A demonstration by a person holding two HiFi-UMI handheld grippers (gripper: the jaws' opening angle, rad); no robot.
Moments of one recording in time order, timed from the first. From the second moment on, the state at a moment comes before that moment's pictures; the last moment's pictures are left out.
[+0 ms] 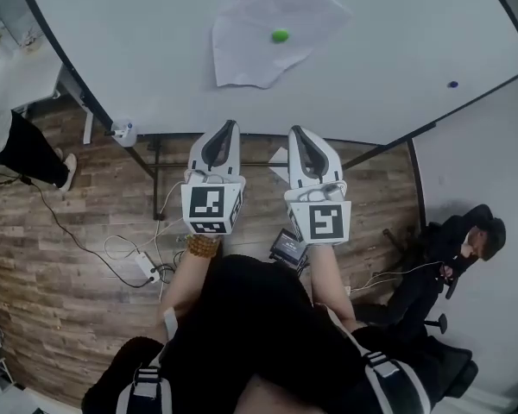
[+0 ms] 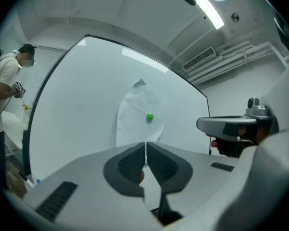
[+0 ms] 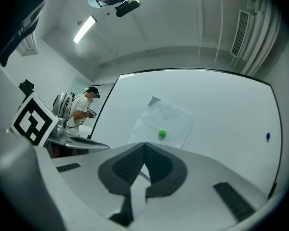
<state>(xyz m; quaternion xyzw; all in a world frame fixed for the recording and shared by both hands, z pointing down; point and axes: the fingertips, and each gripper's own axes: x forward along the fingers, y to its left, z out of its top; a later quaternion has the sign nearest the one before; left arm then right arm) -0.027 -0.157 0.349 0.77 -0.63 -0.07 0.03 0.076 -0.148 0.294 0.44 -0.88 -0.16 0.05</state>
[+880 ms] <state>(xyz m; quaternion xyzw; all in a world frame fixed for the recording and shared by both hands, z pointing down) -0.115 -0.226 0.360 0.79 -0.61 -0.09 0.01 0.011 -0.232 0.293 0.47 -0.86 -0.19 0.05</state>
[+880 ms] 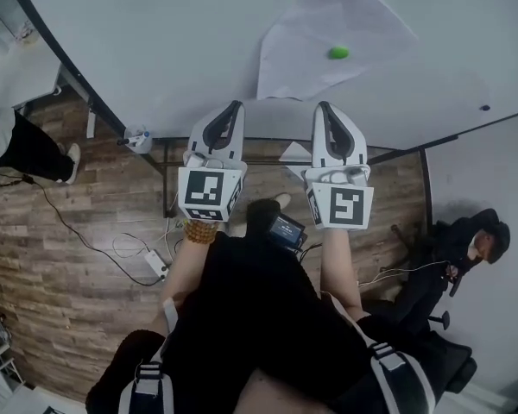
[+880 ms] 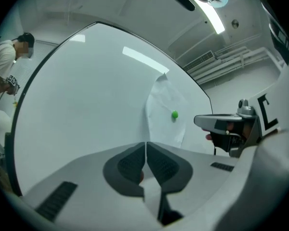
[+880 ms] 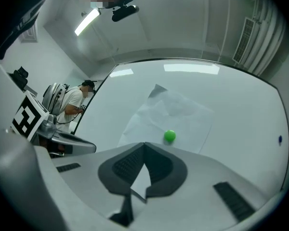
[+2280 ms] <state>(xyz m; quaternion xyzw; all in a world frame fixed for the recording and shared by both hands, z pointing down) -0.080 -0.269 0.362 0.82 -0.57 -0.10 0.02 0.042 -0.268 0.291 0.49 -0.85 -0.19 0.05</state>
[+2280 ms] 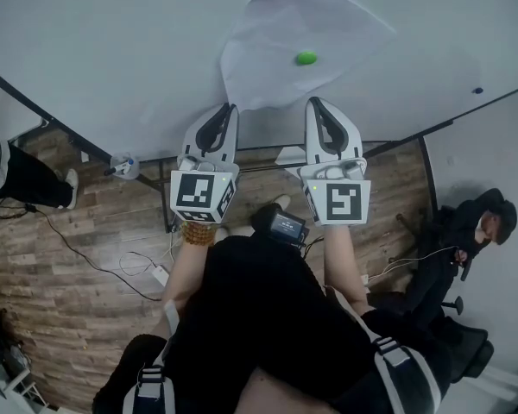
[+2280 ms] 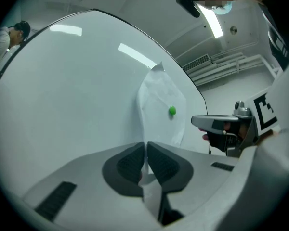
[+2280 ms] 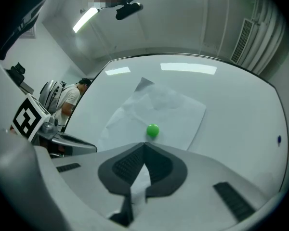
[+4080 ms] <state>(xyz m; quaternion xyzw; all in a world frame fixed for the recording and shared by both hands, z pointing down) -0.082 -0.271 0.356 0.80 -0.58 -0.12 0.06 0.013 -0.309 0.251 0.50 -0.81 -0.30 0.08</state>
